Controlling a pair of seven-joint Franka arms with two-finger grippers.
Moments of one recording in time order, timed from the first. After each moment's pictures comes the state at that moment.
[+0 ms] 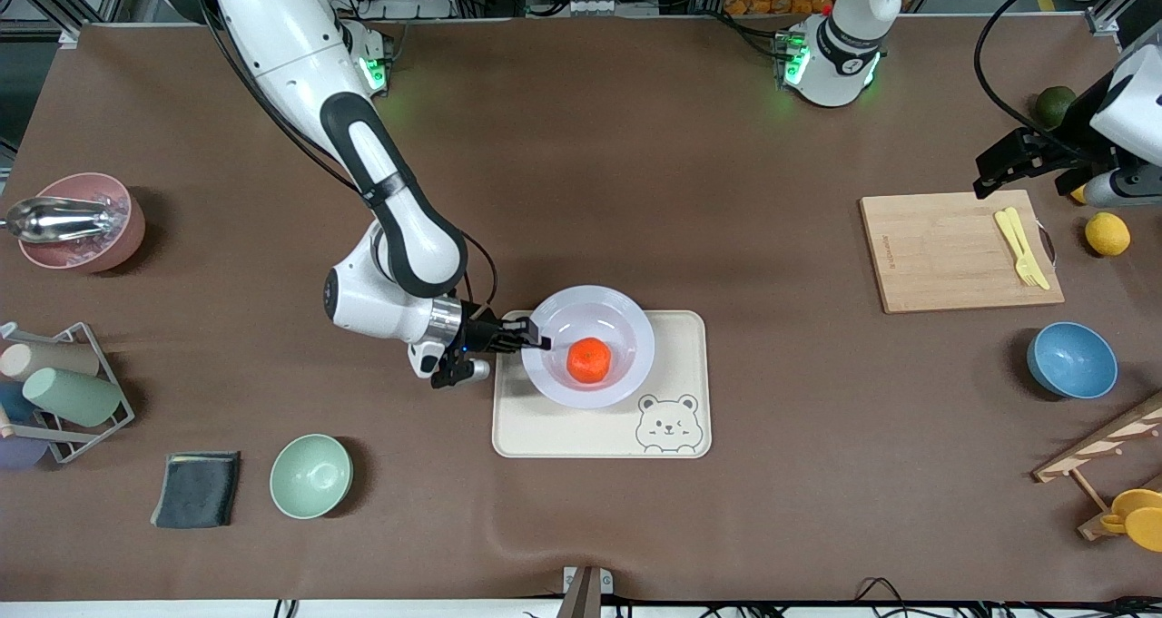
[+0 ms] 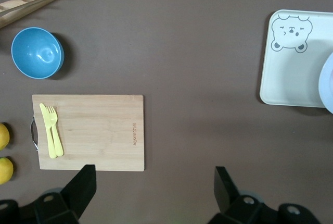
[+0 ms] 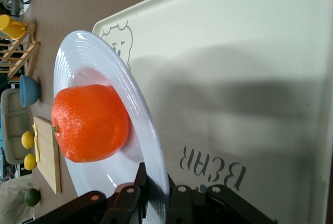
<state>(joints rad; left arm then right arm) -0.04 -0.07 -0.02 -1.63 -0.01 1.57 -0.13 0.50 0.73 -0.02 -1.61 1.21 2.39 -0.44</state>
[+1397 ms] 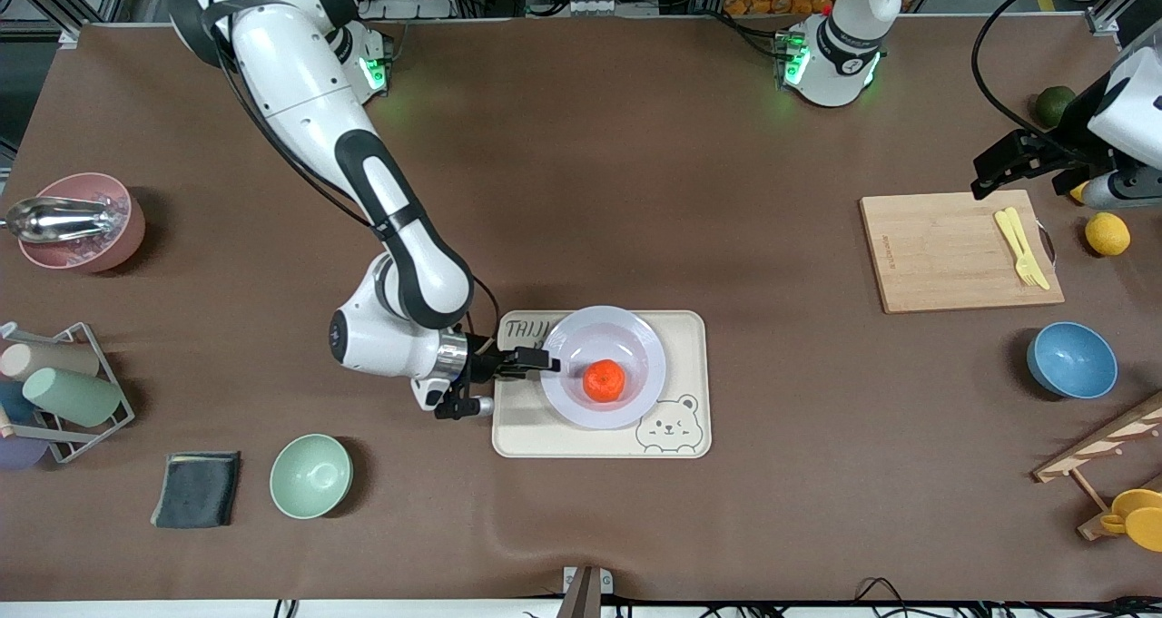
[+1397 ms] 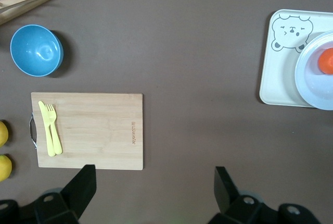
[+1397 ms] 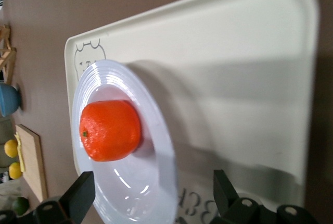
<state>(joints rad) -0.05 -0.06 -0.03 -1.63 -0.01 1.57 -0.14 0.44 0.86 -0.02 -1.42 1.05 2.31 -0.33</state>
